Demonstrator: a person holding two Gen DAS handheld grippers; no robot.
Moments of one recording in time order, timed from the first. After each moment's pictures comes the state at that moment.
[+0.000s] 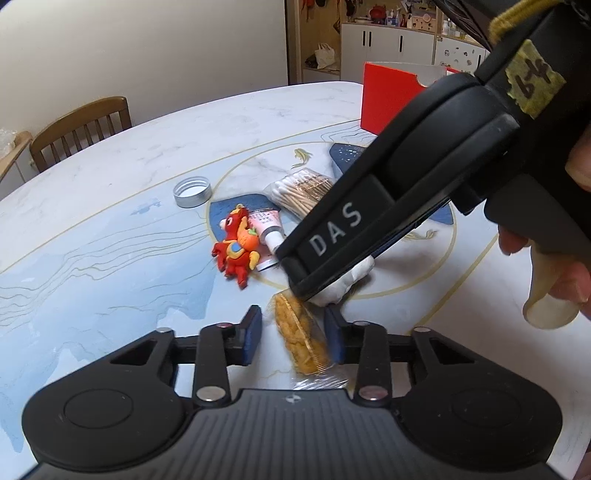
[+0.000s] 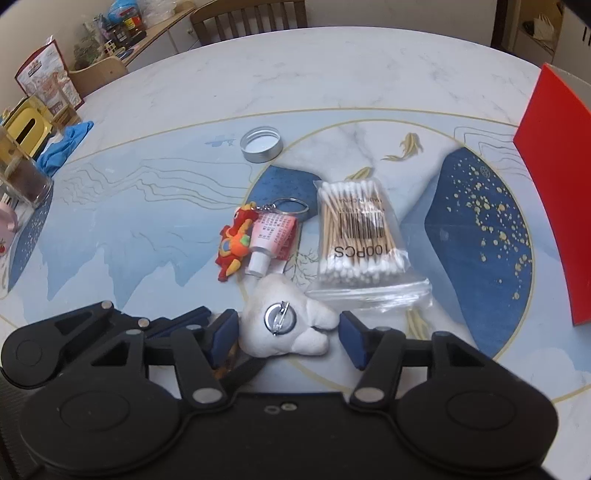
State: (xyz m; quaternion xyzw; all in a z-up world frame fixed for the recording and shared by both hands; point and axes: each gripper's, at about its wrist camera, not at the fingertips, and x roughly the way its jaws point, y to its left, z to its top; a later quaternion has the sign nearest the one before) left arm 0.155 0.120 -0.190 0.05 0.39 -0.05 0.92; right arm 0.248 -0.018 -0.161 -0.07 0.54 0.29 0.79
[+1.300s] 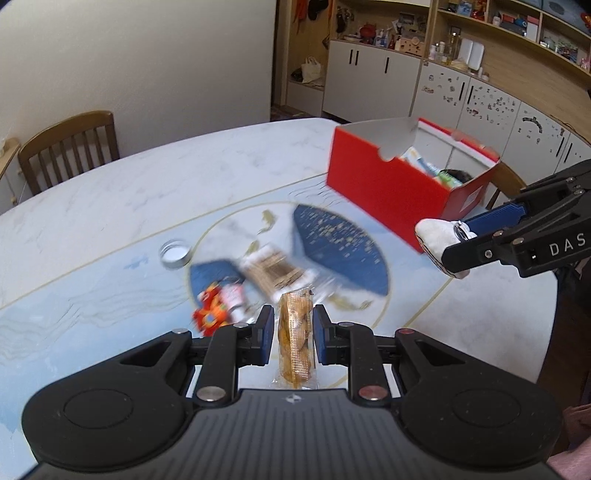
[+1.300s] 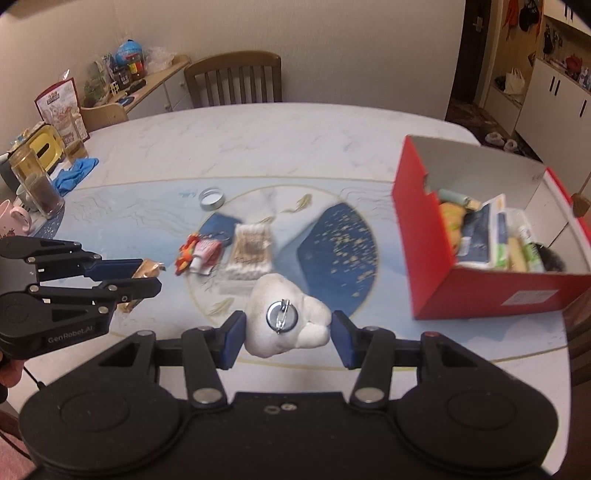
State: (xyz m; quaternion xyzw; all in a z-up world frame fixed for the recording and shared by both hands) left arm 0.163 0.101 -0.094 0.01 0.38 -0.09 0.92; right arm 0.209 -0.145 -0.060 -0.09 0.45 0.27 0.85
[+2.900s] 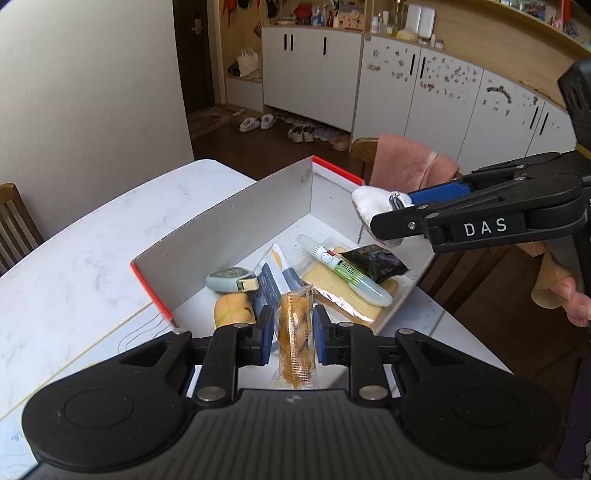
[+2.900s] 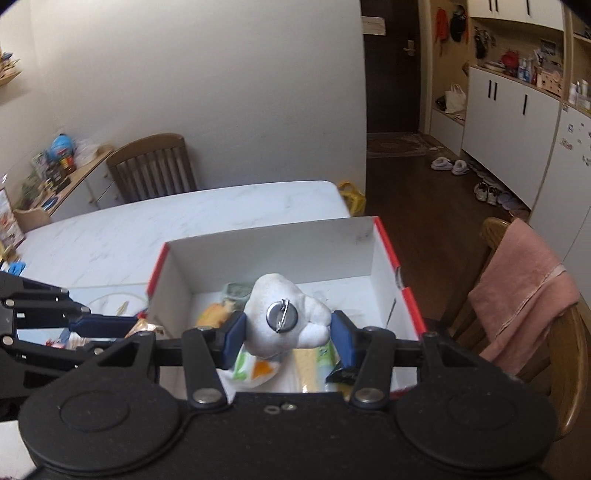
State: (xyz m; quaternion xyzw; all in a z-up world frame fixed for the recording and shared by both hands) left arm 0.366 -0.139 -0.054 0.07 0.41 -0.15 0.90; right arm 0.392 -0.370 -0.044 -0.02 0.38 0.23 0.90
